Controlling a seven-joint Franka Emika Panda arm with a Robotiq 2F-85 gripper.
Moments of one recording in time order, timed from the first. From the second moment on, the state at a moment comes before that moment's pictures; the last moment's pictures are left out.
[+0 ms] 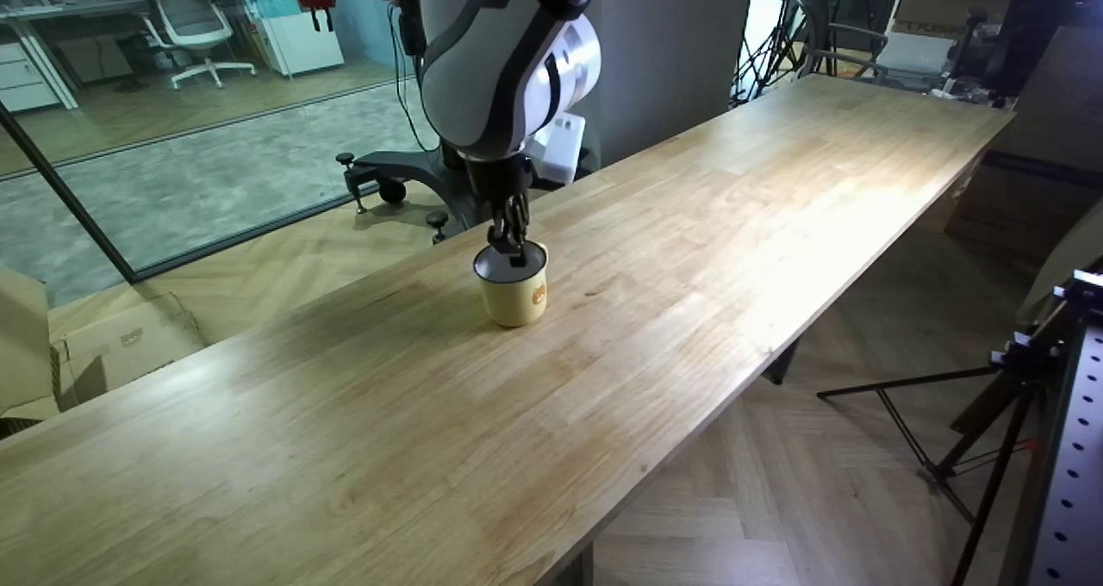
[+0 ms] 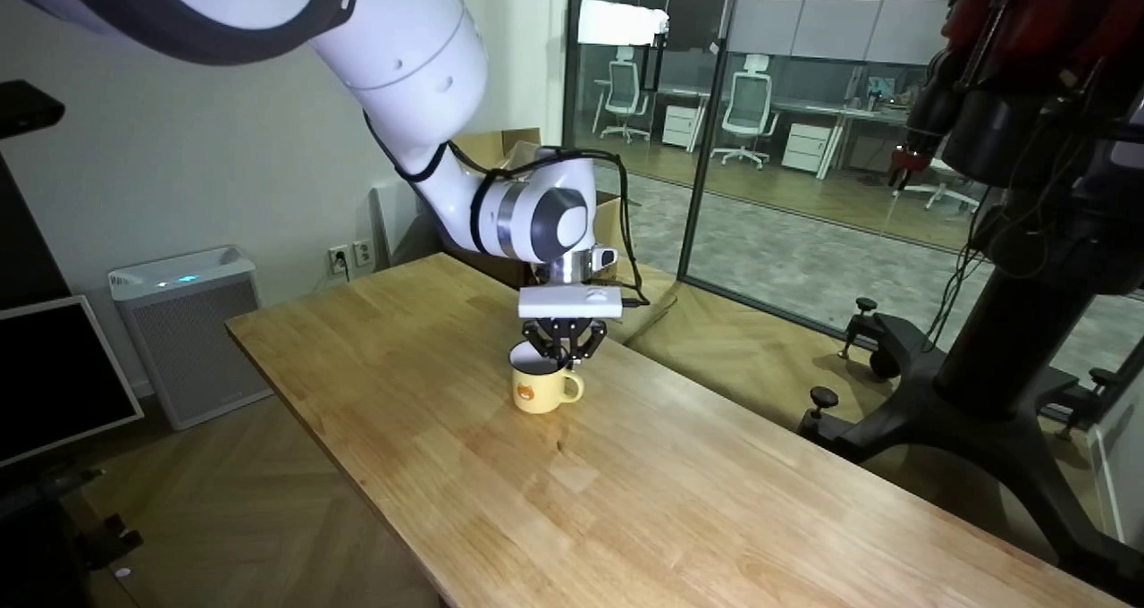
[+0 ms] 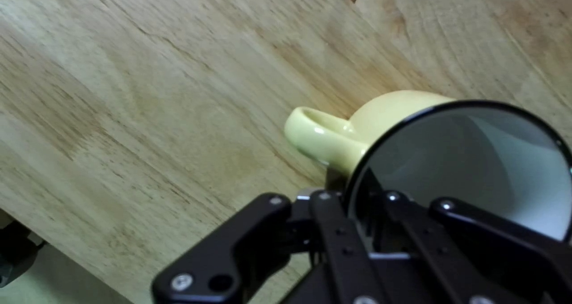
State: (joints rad) arm 0.00 1.01 0.06 -1.41 -0.20 2.42 -0.48
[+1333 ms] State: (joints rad) arm 0.12 0.56 -0.06 -2.34 -0.20 2.83 0.06
